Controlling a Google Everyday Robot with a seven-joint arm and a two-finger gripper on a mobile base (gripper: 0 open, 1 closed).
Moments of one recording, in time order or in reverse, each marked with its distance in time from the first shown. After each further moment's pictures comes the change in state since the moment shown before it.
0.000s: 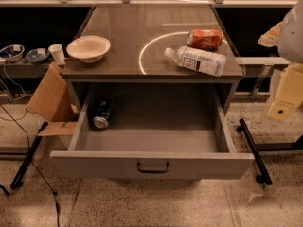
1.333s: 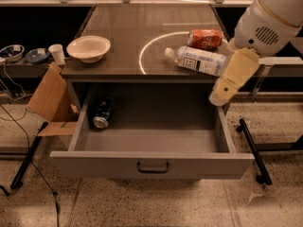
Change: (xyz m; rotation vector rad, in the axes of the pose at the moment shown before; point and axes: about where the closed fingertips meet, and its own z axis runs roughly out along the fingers) arm -0.061 -0.021 0.040 -0.154 -0.126 0.209
